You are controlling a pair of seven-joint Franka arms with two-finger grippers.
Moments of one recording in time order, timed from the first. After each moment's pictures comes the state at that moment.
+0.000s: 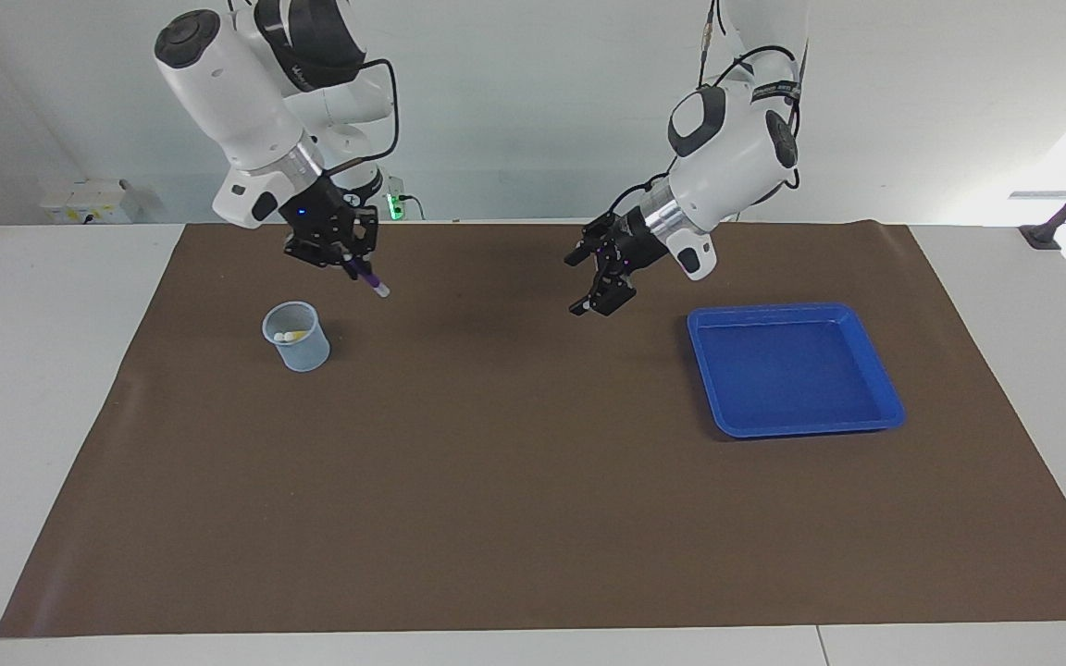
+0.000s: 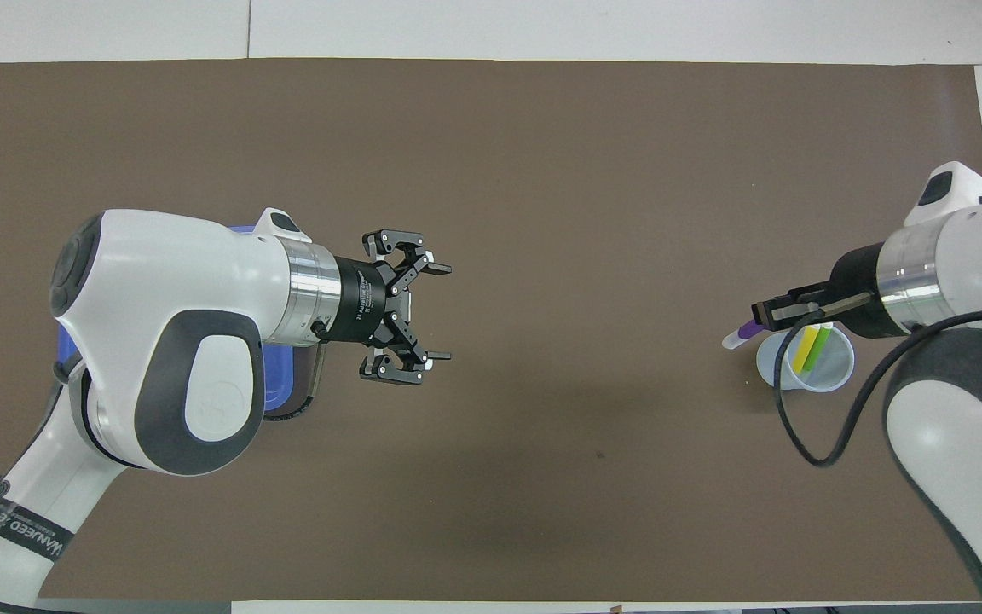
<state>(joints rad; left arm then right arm) 0.37 0.01 -0.88 -2.00 -0.71 2.16 -1.62 0.04 -0.15 0.06 -1.96 0.18 1.82 -0.21</state>
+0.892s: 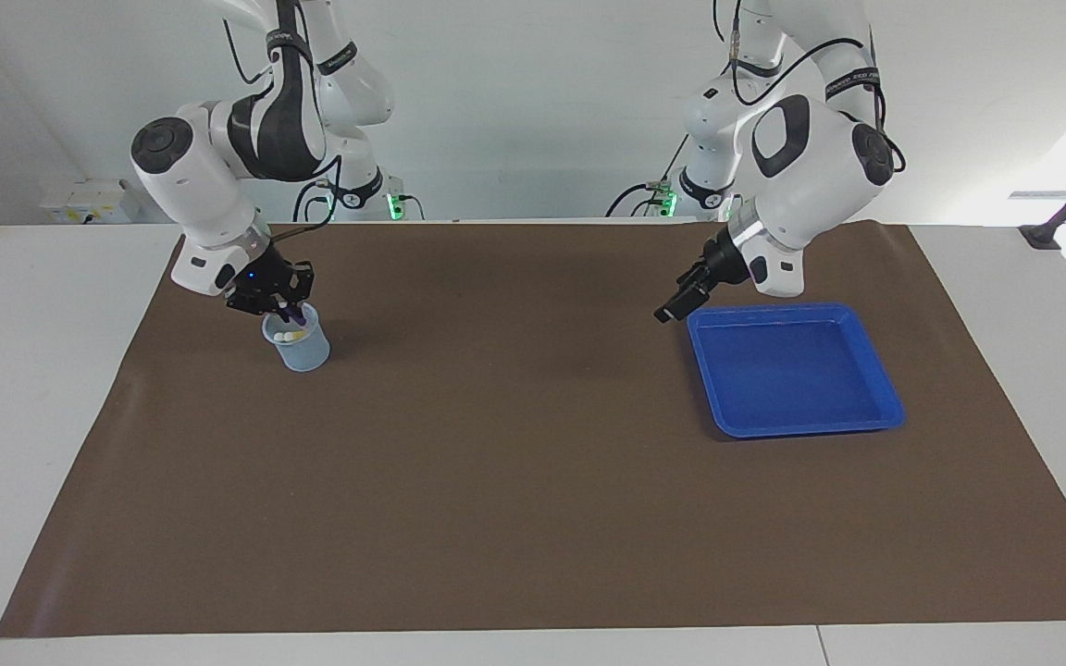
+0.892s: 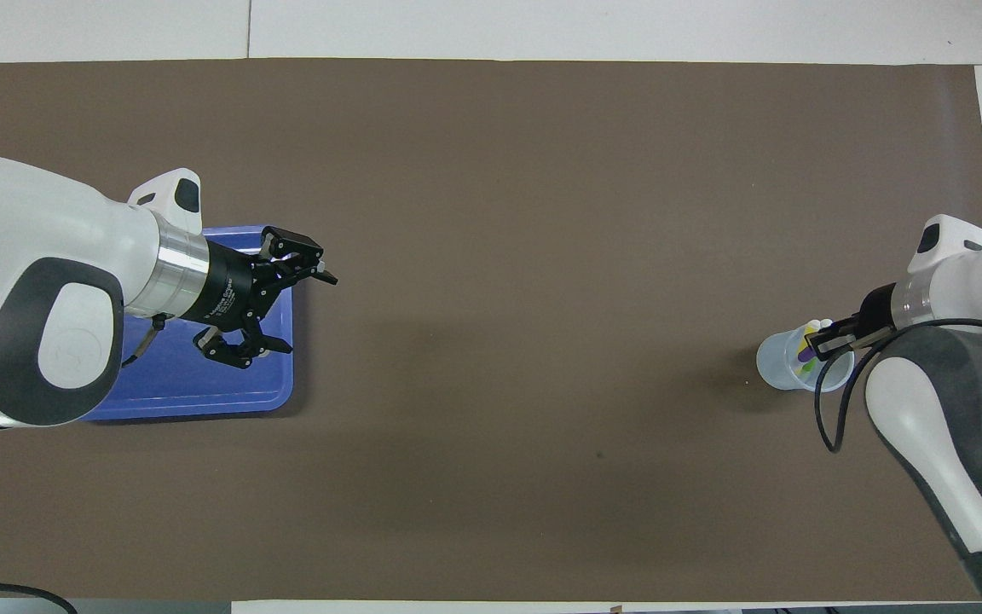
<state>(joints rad) 0.60 -0.01 -0.87 -1.97 -0.47 1.91 -0.91 -0.10 -0.11 0.06 -2.20 0.08 2.01 -0.43</state>
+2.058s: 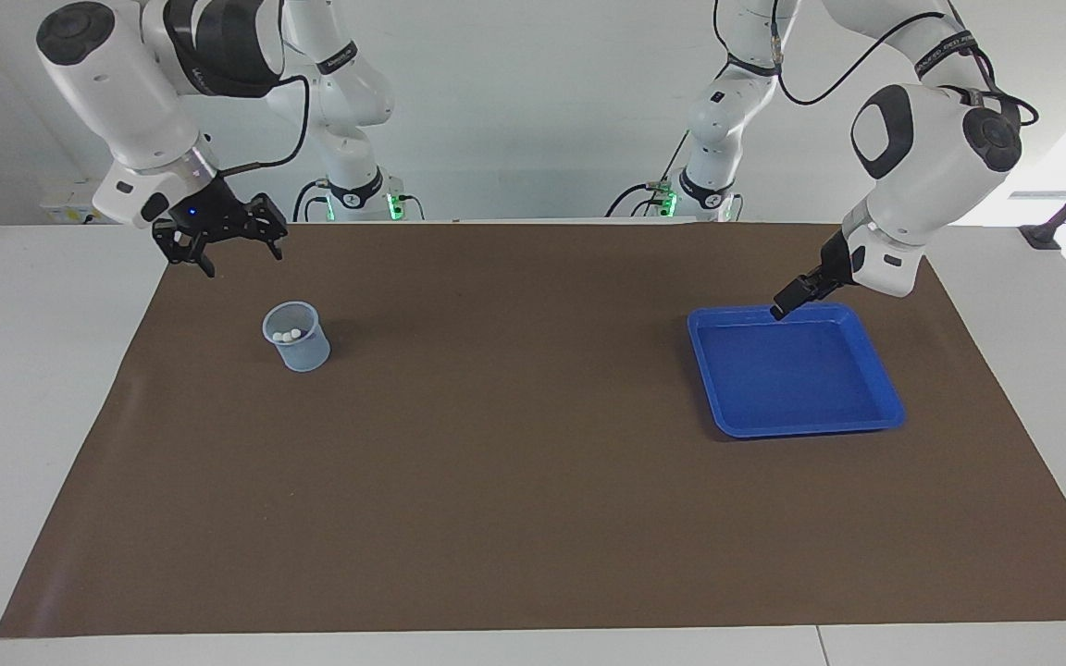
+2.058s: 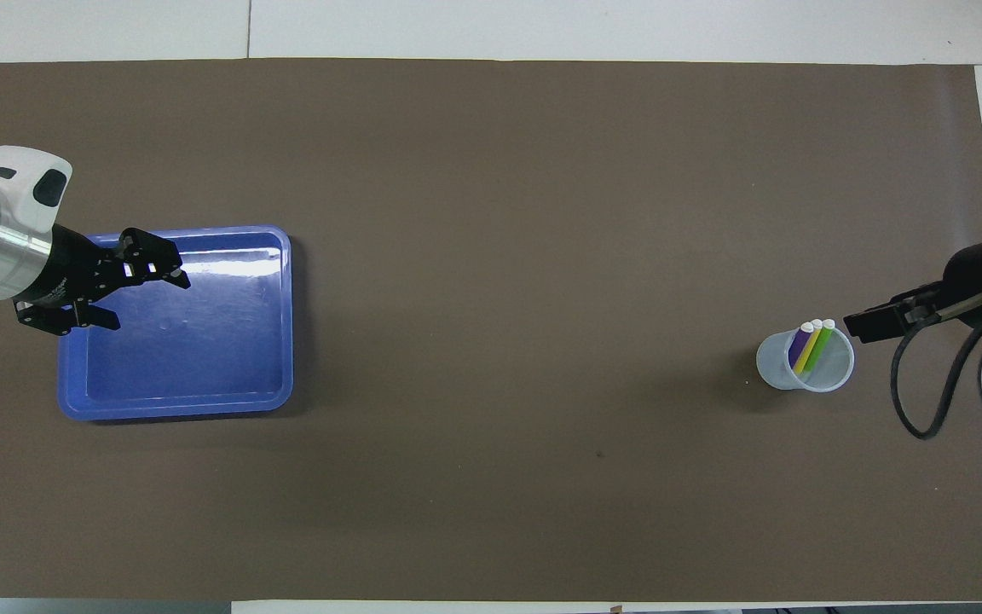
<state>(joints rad) 0.73 0.02 -0.81 -1.86 -0.13 1.75 -0.44 -0.13 -0.13 0.06 -1.85 0.04 1.62 -0.28</state>
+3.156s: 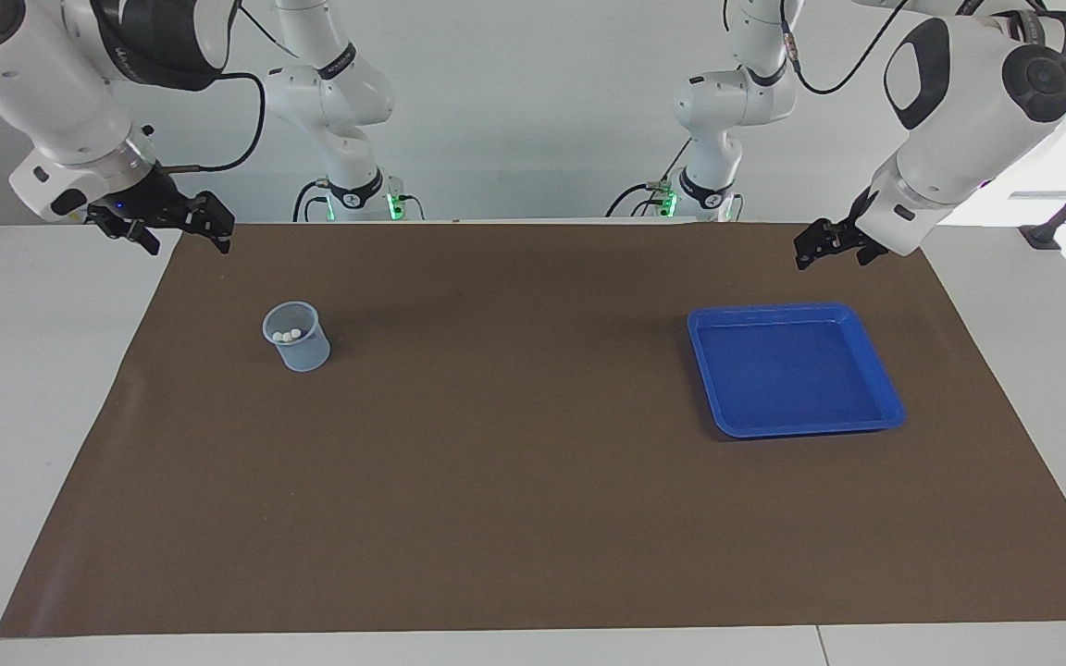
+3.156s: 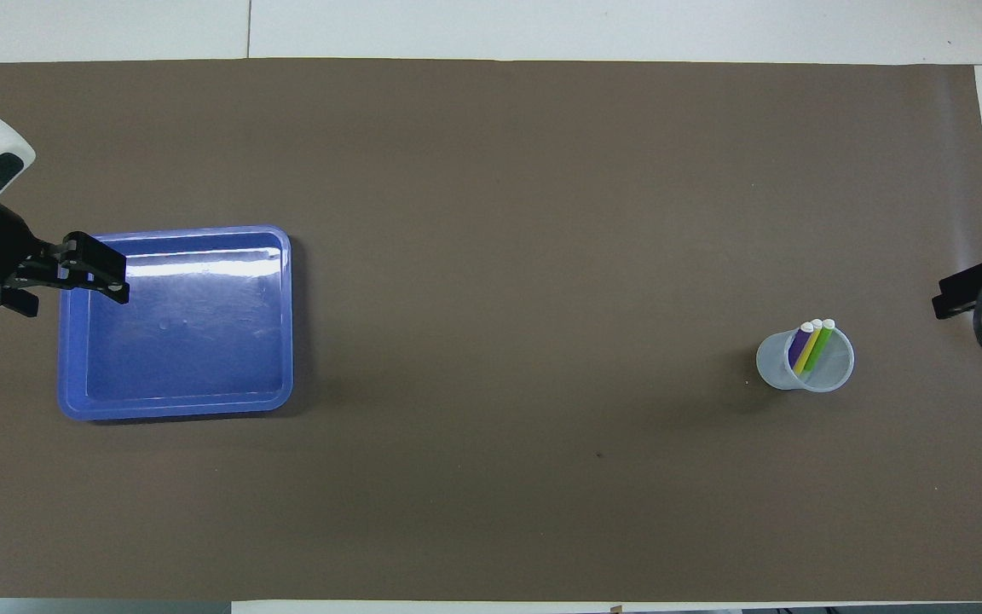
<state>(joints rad) 0.02 0.07 -0.12 -1.57 -0.01 1.38 -0.05 -0.07 0.00 -0.07 -1.63 -0.04 1.46 -0.15</state>
